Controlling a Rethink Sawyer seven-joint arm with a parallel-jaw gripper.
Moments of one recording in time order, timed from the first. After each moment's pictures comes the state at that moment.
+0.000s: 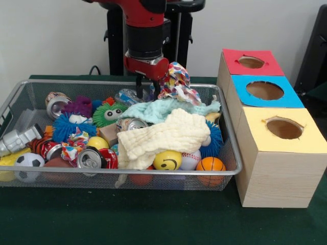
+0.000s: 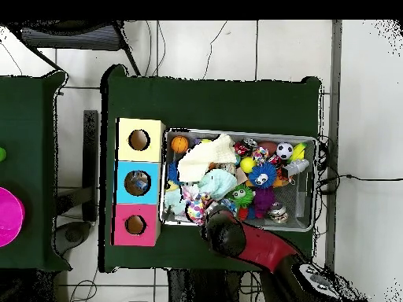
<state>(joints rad) -0.48 -0.59 0.06 2.08 -0.10 0.01 2.11</state>
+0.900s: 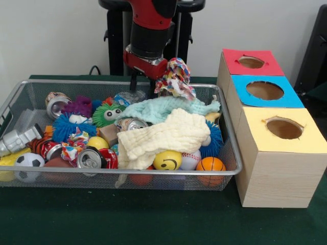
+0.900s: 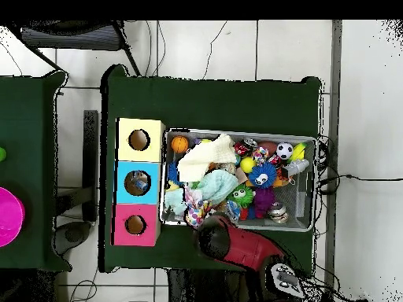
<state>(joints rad) -0.25 -0.54 -0.17 2.02 -0.05 0.06 2.11</state>
